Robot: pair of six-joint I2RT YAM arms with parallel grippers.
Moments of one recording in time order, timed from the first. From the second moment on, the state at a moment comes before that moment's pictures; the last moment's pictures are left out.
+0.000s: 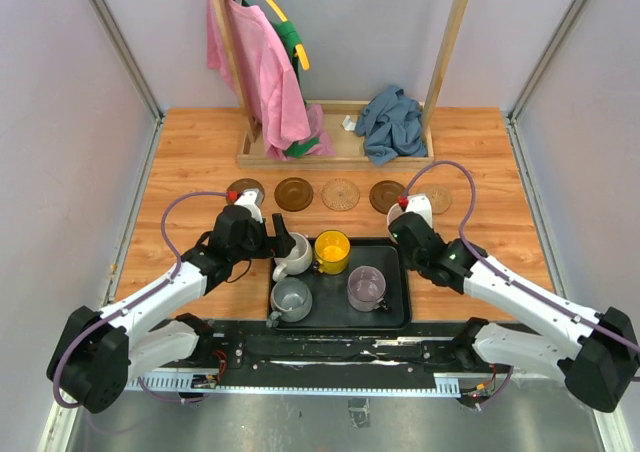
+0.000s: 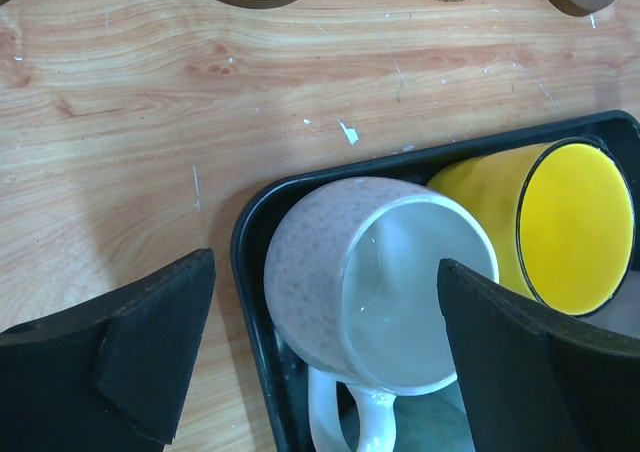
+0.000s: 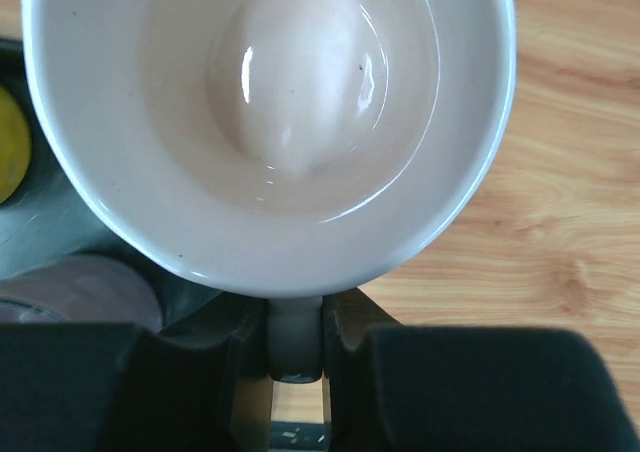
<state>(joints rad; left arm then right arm) -0.51 1.03 0.46 -0.03 0.02 -0.50 0.79 1.02 0.71 -0.65 0.48 0.43</state>
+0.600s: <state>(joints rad) -0.51 1.07 0.49 0.01 0.02 -0.50 0.43 1.22 0.79 -0.41 0.54 0.23</state>
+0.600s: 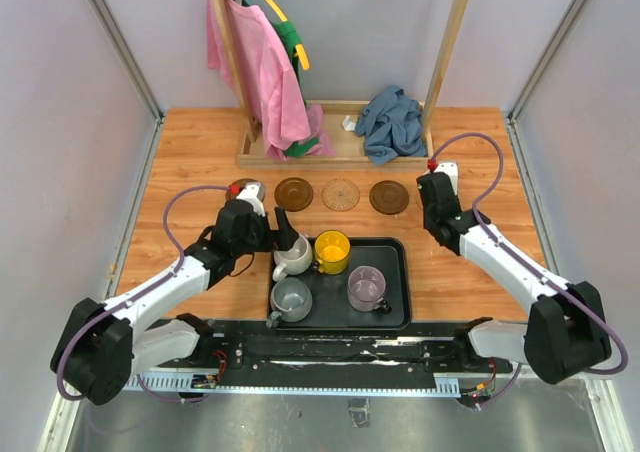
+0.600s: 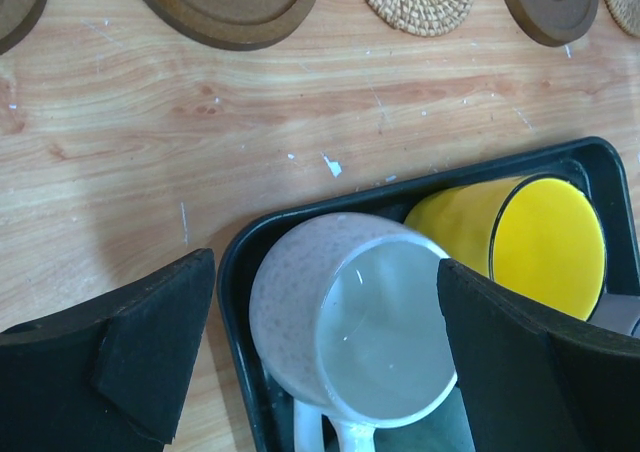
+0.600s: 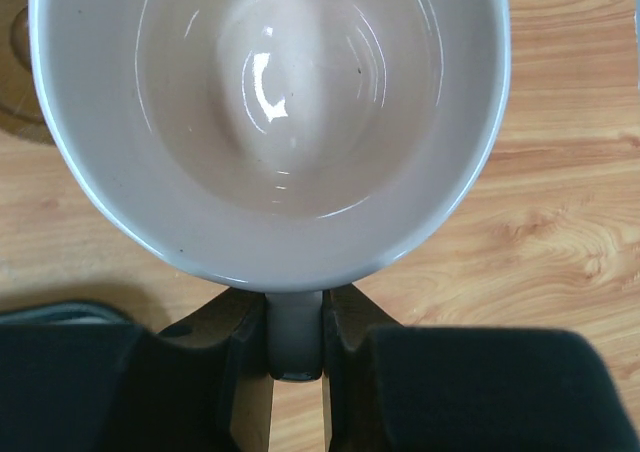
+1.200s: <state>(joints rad) -0.51 1.17 0.54 0.05 0.01 -0.49 0.22 1.43 0.79 -0.21 0.33 0.17</state>
